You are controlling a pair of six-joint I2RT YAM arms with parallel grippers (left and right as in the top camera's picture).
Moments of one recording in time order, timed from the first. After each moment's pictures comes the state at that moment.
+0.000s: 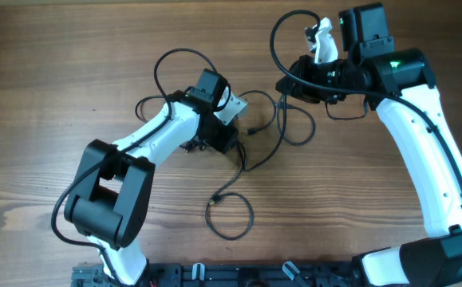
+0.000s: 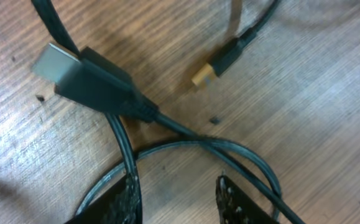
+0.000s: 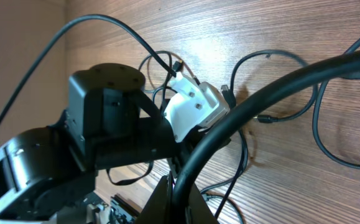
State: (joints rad) left arm -0.45 1.90 1.20 -0.64 0.28 0.17; right arm 0.24 1.61 1.61 -1.03 -0.60 0.41
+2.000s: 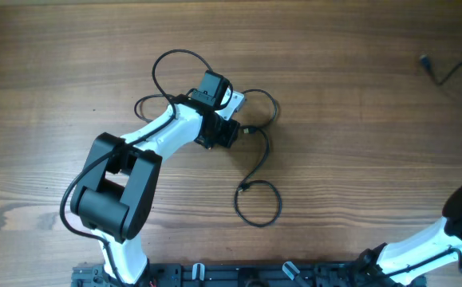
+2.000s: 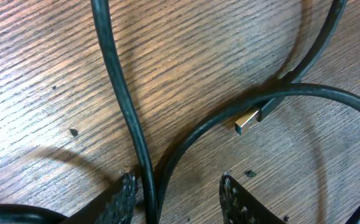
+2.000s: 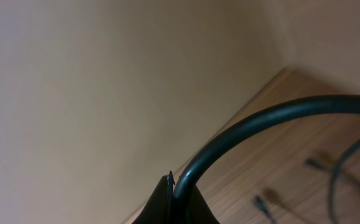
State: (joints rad) left arm -0.45 1.95 1.19 -0.50 0.22 0.02; right arm -0.70 1.90 2.20 -0.73 -0.43 0.47
